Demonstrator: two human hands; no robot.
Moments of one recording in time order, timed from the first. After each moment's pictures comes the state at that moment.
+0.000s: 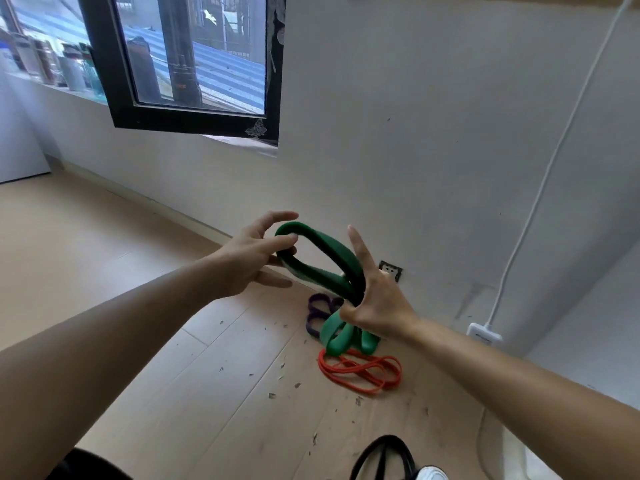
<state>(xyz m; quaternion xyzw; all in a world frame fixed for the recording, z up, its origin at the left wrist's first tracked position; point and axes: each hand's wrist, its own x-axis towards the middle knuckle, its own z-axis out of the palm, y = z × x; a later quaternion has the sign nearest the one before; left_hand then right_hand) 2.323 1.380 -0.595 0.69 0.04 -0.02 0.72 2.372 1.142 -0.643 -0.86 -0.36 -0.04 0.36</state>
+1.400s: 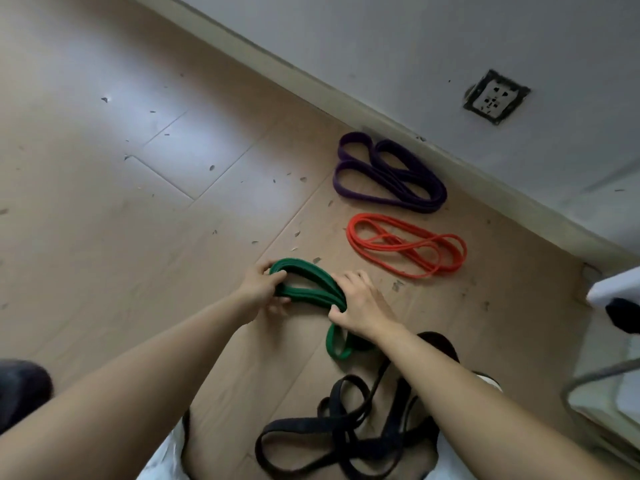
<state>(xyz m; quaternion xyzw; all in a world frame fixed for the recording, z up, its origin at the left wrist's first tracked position) 2.358 1.366 -1.042 0.59 0.41 -0.16 0.68 2.412 1.150 -1.046 -0.92 -0.28 0.24 0.15</state>
